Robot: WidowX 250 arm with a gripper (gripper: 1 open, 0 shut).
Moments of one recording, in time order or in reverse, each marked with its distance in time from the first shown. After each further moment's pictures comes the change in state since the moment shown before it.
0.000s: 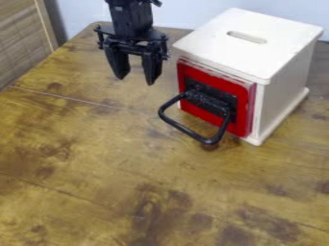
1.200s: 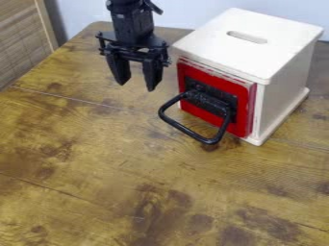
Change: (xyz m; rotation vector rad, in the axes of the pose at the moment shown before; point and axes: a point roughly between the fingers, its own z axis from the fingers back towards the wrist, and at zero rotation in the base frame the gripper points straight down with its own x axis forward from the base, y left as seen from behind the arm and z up) arm -0.002 0.000 -0.009 0.004 0.019 -0.002
